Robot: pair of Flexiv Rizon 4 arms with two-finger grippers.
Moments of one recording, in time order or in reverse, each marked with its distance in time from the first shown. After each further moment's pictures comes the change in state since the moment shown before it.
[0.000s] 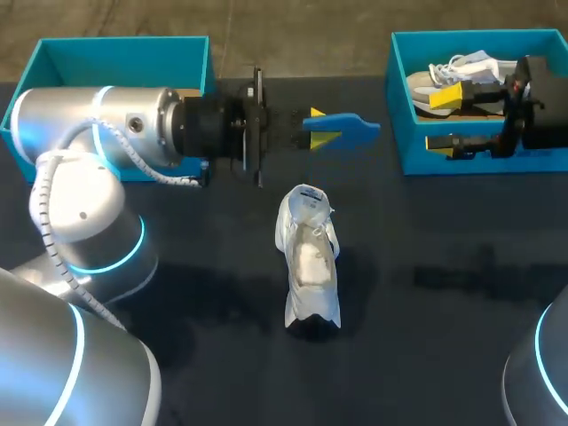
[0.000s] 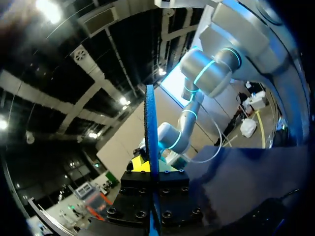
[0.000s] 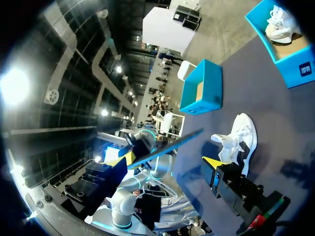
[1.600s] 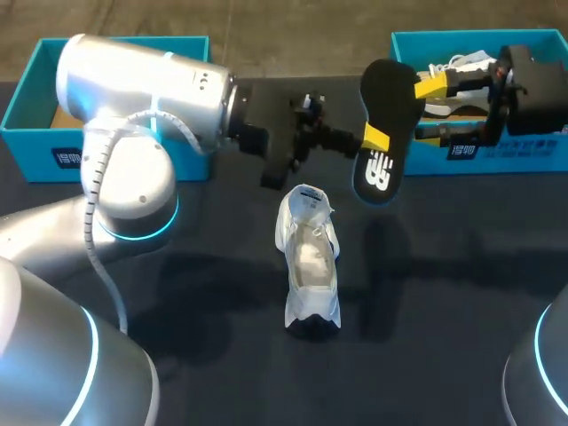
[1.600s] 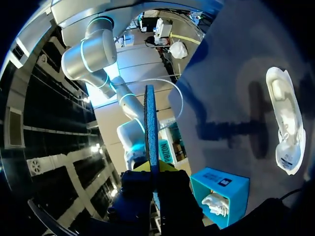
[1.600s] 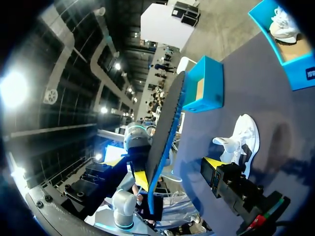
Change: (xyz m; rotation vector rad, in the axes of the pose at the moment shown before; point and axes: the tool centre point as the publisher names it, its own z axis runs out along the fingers) left arm 0.011 0.045 0.054 -0.073 0.292 1.035; right arm 0.000 0.019 0.017 0.044 0.001 0.015
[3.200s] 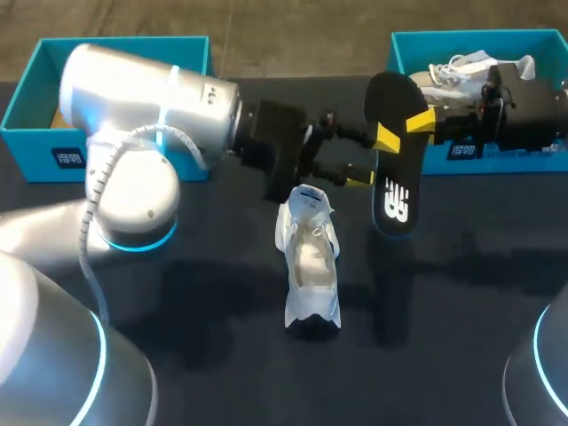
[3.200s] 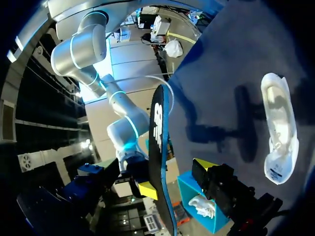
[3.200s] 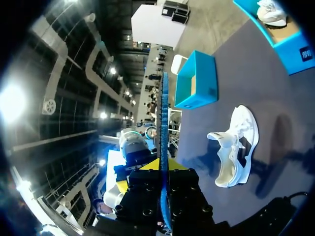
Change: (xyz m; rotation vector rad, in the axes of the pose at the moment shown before) left arm 0.029 -0.008 0.002 -0.010 0.107 -0.052; right arm -0.025 -0.006 0.007 0.001 -0.001 0.096
